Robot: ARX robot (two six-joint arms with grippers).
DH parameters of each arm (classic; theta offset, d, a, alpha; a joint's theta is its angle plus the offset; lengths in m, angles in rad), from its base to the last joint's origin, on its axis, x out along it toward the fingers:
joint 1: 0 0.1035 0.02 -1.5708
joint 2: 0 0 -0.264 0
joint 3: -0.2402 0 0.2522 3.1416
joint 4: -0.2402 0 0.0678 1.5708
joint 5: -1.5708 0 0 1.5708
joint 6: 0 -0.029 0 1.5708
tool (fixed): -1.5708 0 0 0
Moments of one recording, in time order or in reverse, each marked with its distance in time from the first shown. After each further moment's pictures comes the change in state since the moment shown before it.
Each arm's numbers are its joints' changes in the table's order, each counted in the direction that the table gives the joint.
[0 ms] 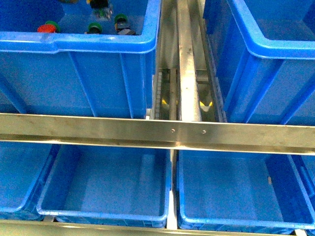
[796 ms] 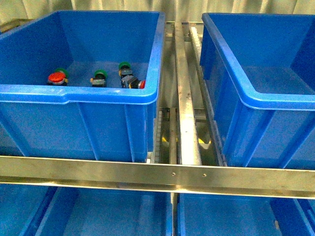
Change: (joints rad) left arm 0.225 -0.736 0.985 0.897 0.859 0.784; right arm 0.000 0.000 0.000 0.000 0.000 0.000
